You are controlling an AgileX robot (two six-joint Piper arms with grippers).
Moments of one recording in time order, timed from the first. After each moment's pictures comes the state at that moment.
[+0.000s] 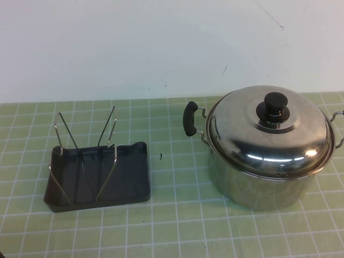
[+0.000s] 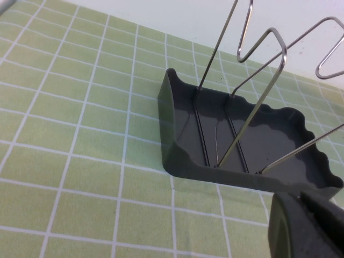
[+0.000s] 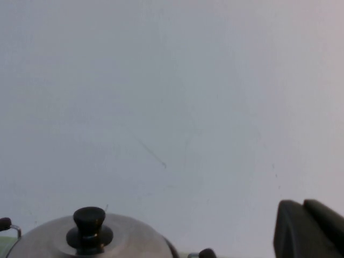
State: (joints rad) right arm 0.07 0.08 -0.32 0.04 0.20 -0.10; left arm -0.05 -0.01 0.02 -0.09 0.33 -0.32
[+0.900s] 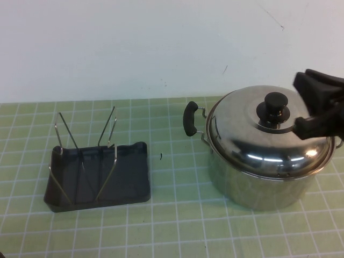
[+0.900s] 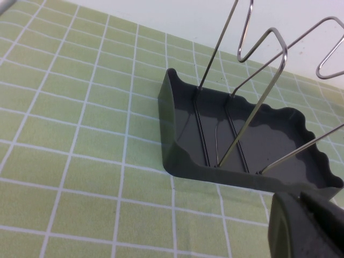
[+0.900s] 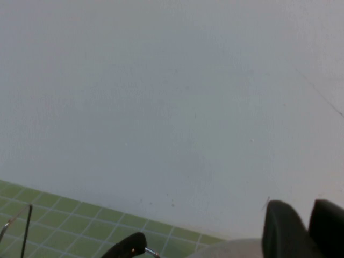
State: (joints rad) right arm 0.45 1.22 -0.60 0.04 -0.49 0.01; left arm -0.05 -0.01 0.02 -0.09 0.33 -0.32
